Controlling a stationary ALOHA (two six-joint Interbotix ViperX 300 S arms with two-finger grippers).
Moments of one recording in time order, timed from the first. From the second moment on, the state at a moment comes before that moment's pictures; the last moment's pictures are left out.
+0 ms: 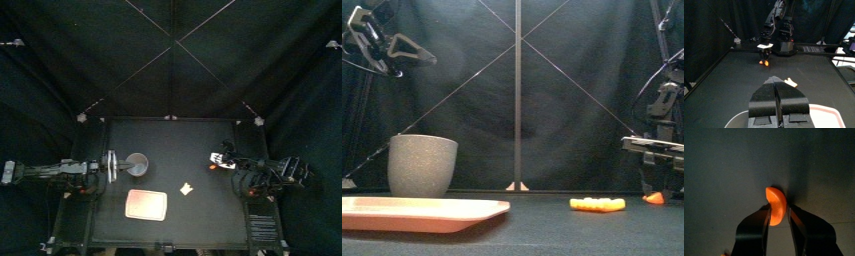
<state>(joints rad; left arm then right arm) 0.15 -0.97 1.20 0.01 -0.17 0.01 -0.60 -0.28 1.09 -0.01 0.42 1.29</state>
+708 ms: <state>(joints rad) 0.17 -0.97 1.21 0.02 -0.17 0.01 -0.35 -0.24 0.78 -0.42 0.00 1.27</state>
